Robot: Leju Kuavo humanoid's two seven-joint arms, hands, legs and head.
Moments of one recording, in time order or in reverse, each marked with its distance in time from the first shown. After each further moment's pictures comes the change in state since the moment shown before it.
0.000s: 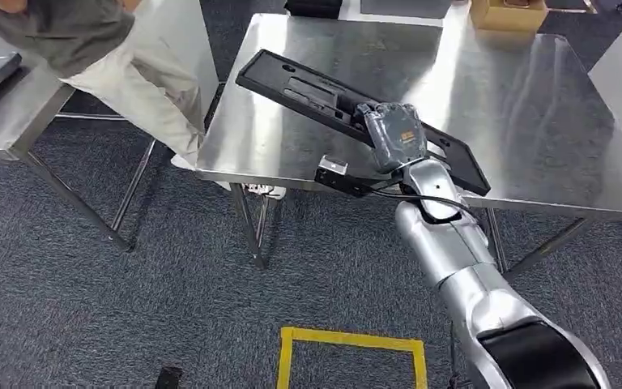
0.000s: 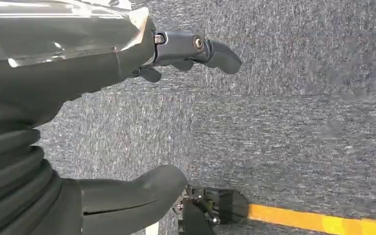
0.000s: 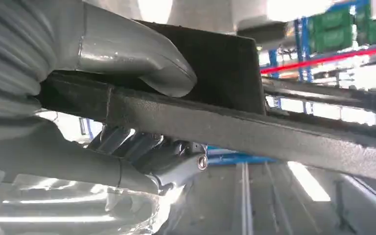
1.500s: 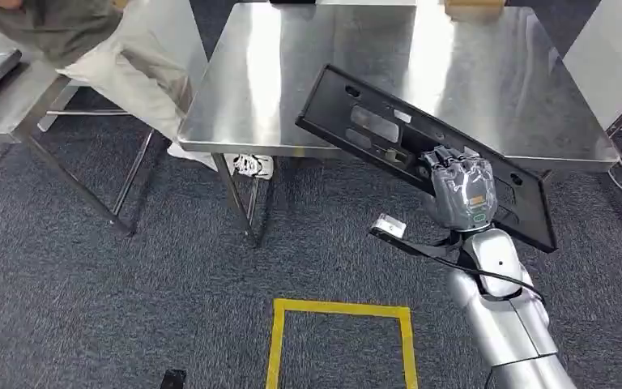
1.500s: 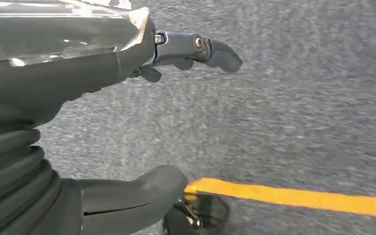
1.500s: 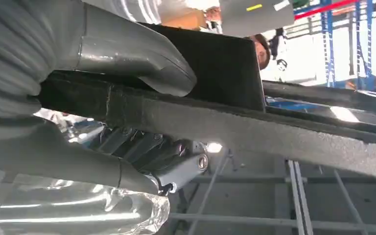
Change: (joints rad) left arm 0.002 -0.004 -0.004 0.001 -0.003 0.016 -0.001; right arm 0.424 -0.236 -0.067 -0.585 0.063 -0.069 0.064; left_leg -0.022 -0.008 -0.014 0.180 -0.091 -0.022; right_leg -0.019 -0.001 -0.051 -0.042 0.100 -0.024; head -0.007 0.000
